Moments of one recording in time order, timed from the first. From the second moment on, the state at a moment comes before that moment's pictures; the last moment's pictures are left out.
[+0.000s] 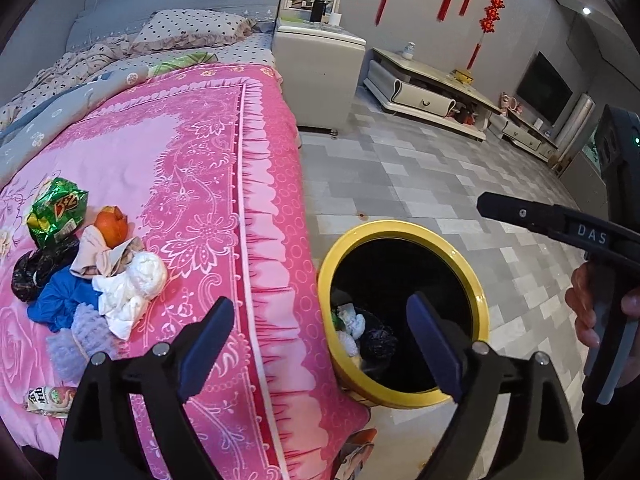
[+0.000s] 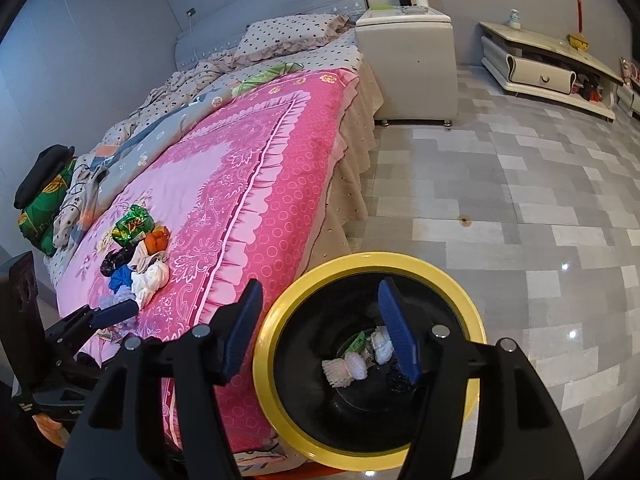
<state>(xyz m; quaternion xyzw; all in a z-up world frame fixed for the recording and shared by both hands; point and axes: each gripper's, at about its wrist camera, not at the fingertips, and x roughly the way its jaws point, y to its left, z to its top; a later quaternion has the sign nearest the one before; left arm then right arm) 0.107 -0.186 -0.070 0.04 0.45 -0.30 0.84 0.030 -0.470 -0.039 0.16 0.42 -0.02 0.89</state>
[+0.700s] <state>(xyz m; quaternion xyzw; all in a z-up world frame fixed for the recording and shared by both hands) 0.118 -0.032 -0.062 -0.03 0.47 -0.16 0.87 0.115 -0.322 -0.023 0.06 0.44 0.11 0.89</state>
